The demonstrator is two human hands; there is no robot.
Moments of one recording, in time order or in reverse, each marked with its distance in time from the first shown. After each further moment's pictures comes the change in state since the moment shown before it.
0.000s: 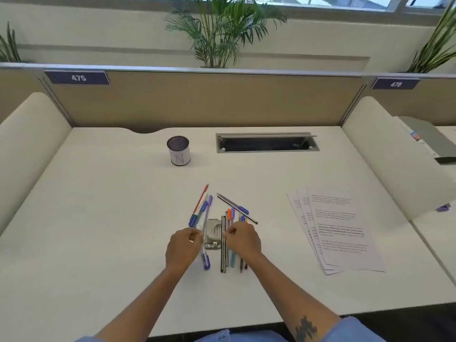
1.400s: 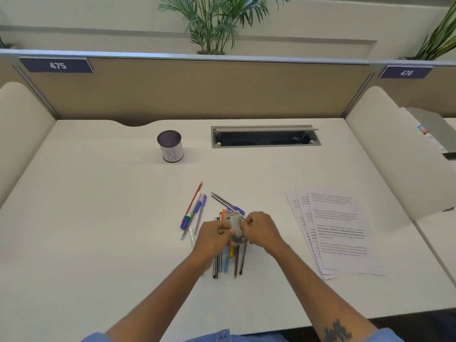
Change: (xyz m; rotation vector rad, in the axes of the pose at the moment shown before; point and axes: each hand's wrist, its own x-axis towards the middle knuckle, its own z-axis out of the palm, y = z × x) left_hand 0.015 0.073 0.052 -0.311 -0.311 -0.055; right_hand 0.038 0.024 -0.068 -0.064 -0.055 0.016
